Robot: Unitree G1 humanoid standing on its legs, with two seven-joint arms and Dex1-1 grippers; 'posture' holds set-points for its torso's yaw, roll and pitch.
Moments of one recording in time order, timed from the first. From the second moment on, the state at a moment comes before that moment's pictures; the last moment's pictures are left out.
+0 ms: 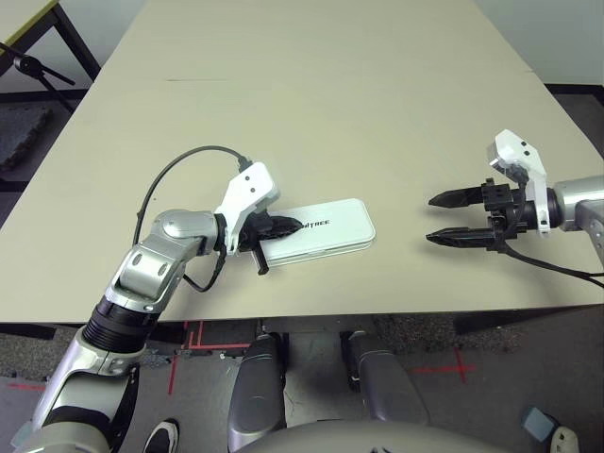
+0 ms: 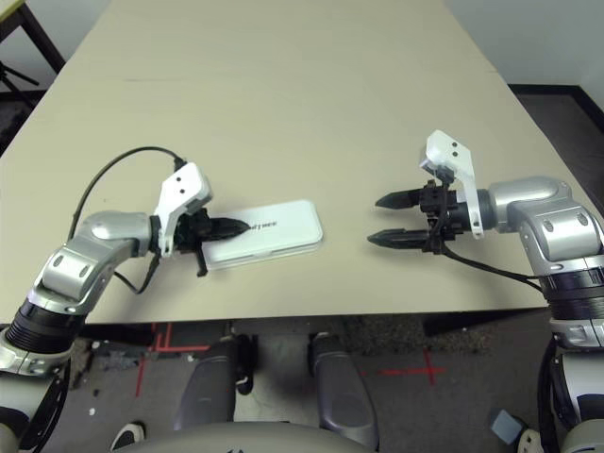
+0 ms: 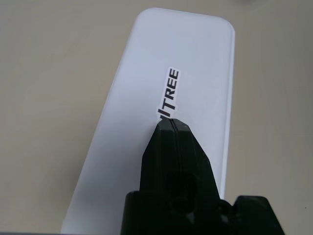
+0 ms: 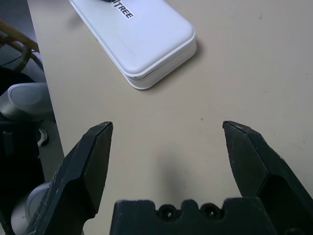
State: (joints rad) left arm -0.41 0.65 -0.25 -0.26 -0.23 0.62 -0.93; right arm -0.50 -0.91 0.06 0.10 0.40 0.57 1.38
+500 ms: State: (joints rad) left arm -0.35 0.71 -0.27 -0.29 -0.23 0.56 -0.98; right arm -0.50 -0.86 0.06 0.12 0.39 0.54 1.33
